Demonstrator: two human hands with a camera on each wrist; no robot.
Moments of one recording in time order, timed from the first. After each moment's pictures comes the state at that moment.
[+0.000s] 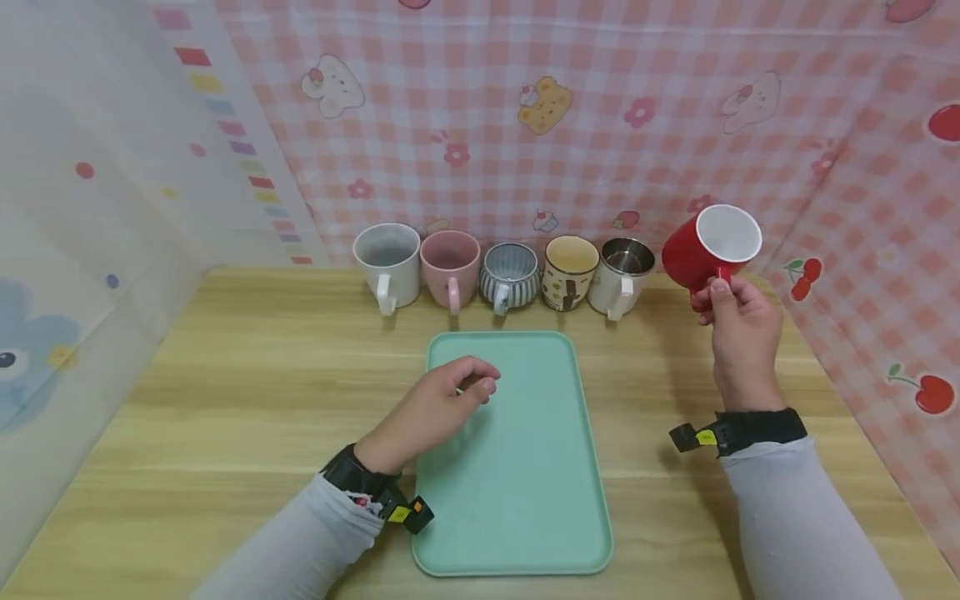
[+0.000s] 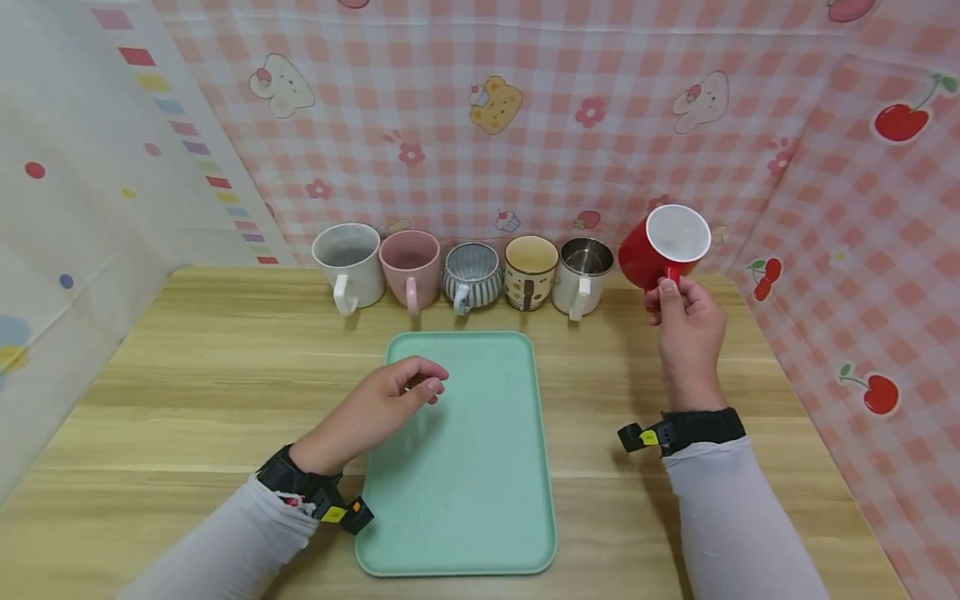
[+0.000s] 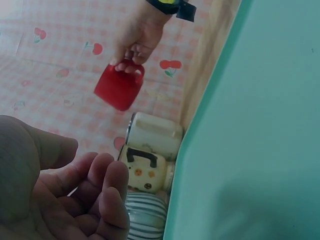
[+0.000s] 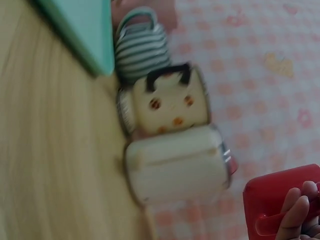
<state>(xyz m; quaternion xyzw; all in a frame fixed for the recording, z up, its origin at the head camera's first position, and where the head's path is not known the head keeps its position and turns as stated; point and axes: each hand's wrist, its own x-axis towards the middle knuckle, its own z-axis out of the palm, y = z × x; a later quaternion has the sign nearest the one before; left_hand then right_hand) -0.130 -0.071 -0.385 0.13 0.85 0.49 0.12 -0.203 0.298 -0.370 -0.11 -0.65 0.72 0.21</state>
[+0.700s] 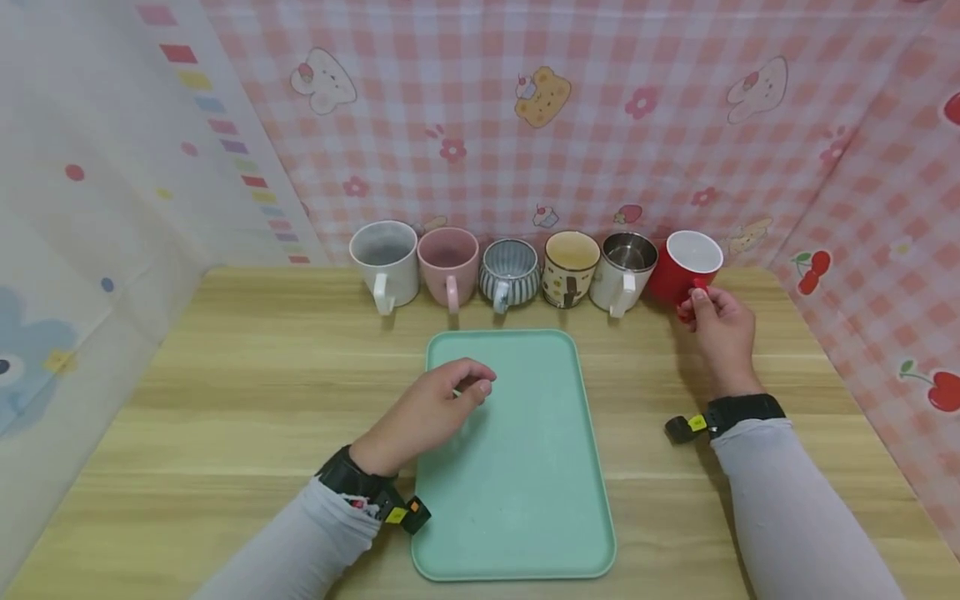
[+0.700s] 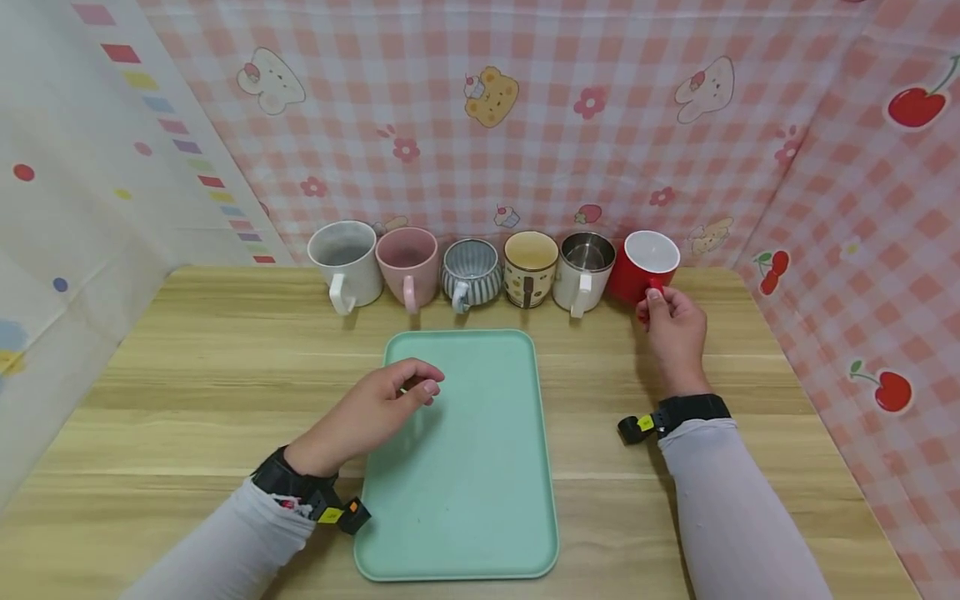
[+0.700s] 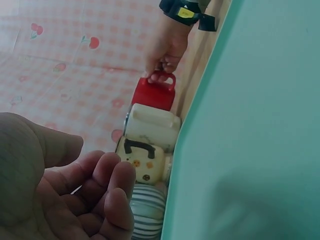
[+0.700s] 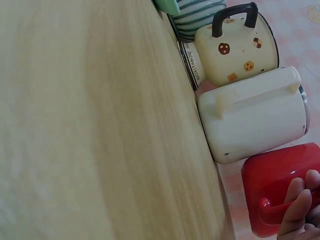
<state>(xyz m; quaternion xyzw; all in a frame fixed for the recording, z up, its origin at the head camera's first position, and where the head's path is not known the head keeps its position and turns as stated) -0.131 -0.073 -0.384 0.13 0.87 0.46 0.12 -0.243 0.319 -0.426 -0.15 -0.69 0.69 0.16</state>
